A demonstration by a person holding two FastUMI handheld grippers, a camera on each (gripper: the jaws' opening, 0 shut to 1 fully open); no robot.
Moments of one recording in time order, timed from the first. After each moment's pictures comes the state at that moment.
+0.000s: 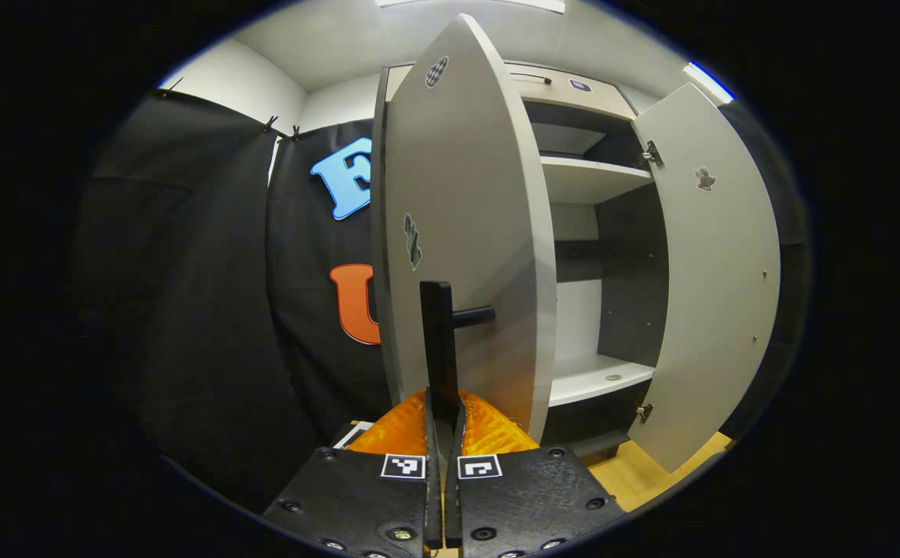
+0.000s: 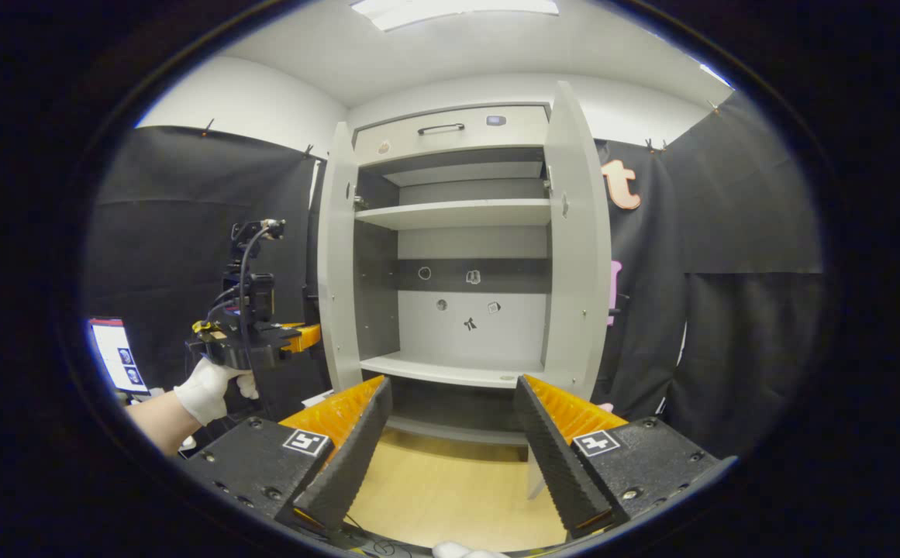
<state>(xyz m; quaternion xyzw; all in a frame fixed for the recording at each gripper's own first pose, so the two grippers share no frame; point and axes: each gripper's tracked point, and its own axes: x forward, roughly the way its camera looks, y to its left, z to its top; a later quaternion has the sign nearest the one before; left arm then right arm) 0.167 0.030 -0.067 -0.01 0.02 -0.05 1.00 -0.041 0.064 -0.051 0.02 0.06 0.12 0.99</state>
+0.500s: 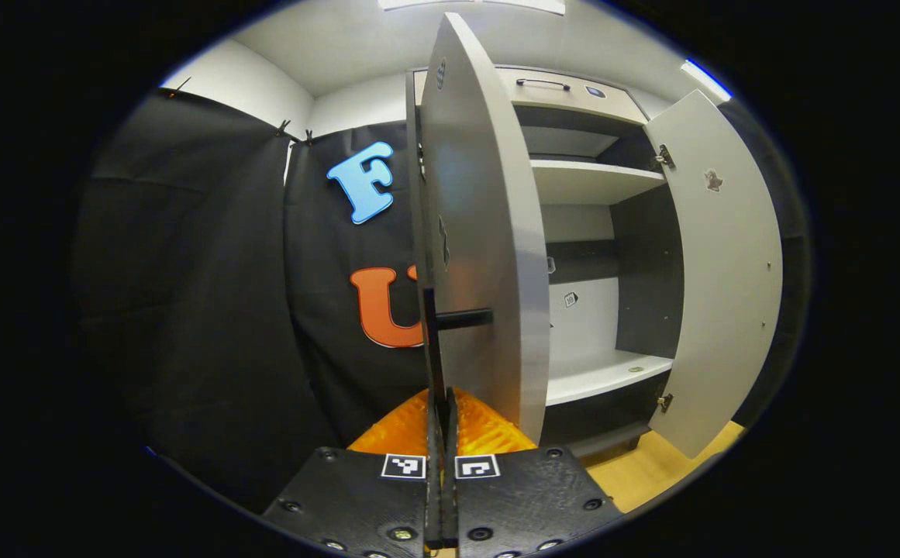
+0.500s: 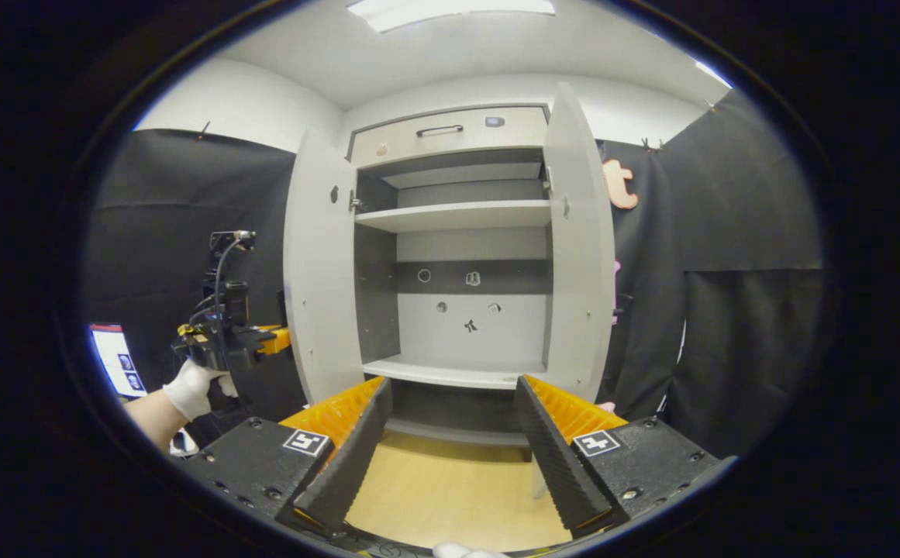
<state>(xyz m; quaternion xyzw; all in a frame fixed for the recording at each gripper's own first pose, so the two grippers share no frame) 0.161 0.092 -0.071 0.02 0.01 -0.02 1.00 -0.039 0.074 -0.047 0.03 0.05 0.11 0.99</state>
